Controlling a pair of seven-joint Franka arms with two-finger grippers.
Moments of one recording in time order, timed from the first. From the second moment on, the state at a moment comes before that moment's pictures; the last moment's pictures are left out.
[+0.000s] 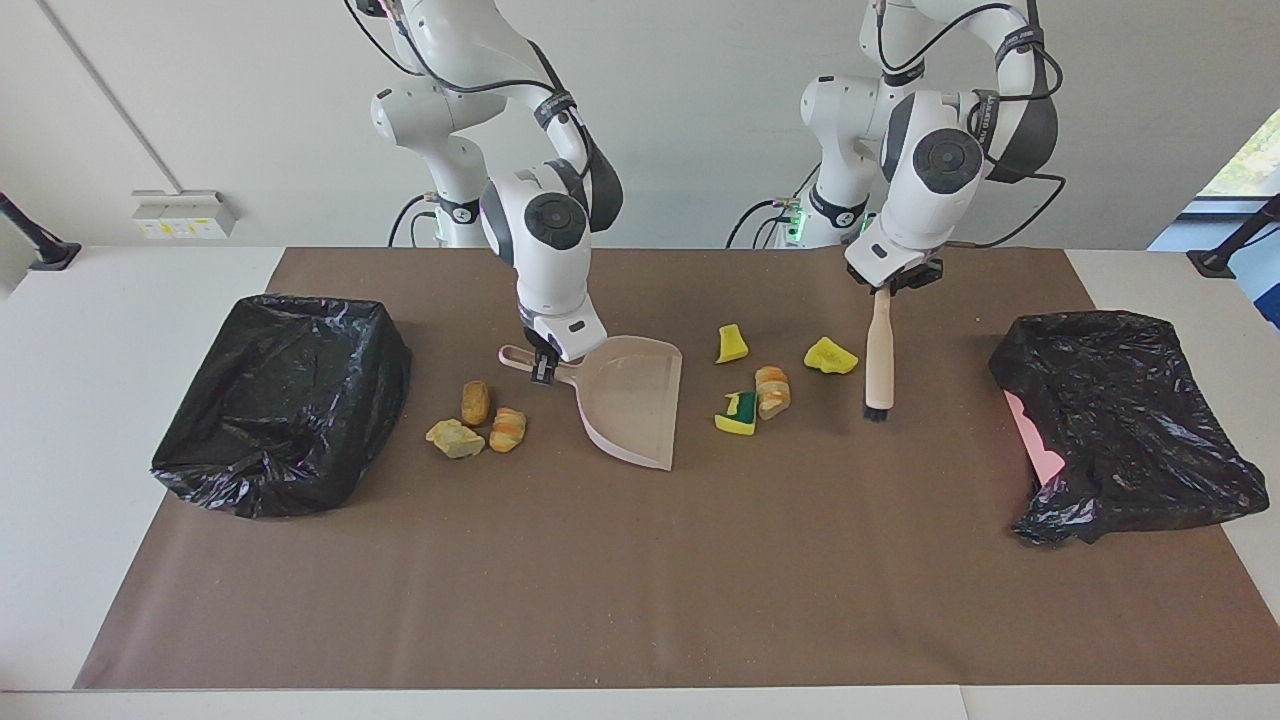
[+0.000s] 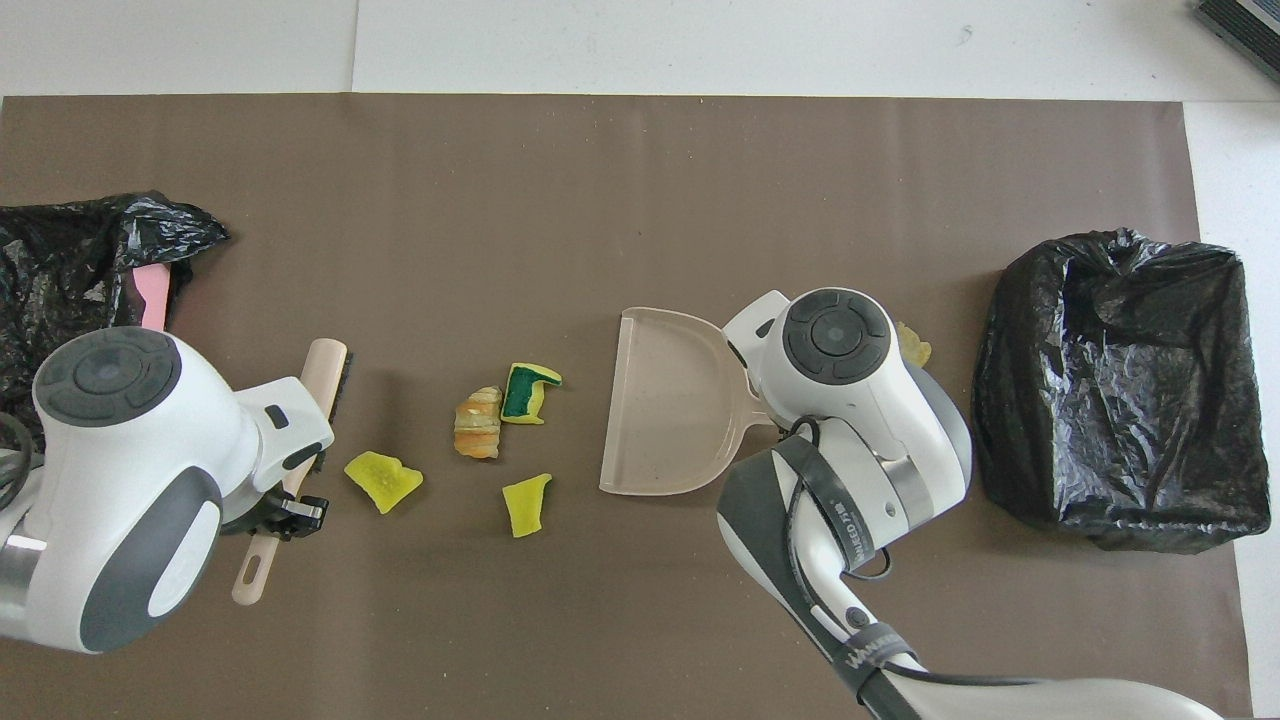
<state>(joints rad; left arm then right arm) -0.27 -0.21 0.01 -2.26 0.12 1.69 -0.17 0.53 0.20 -0.10 -1.97 -0.08 2.04 -0.94</state>
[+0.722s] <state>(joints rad) -0.35 -0.25 -0.01 -2.52 -0.08 1.96 -0.55 0.53 0.20 -0.10 -1.98 -0.08 2.04 -0.94</state>
